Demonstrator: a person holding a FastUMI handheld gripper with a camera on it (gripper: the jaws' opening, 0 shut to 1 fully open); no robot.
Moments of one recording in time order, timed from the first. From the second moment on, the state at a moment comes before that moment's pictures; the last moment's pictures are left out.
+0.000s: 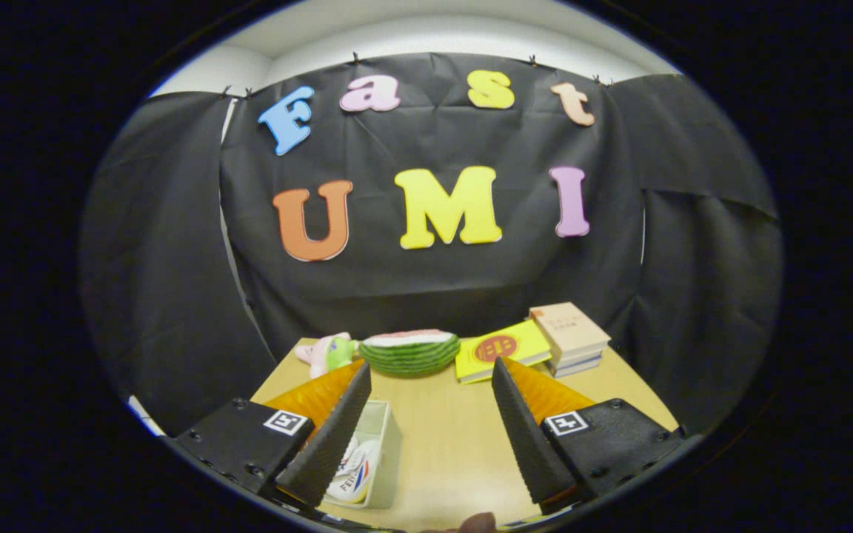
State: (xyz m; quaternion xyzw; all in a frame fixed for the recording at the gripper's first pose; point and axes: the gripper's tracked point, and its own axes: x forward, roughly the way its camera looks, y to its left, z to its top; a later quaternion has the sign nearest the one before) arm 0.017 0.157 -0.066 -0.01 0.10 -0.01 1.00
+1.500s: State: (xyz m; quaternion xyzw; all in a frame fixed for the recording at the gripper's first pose) arm -0.042 0.124 -0.047 0.00 0.03 -0.04 1.00
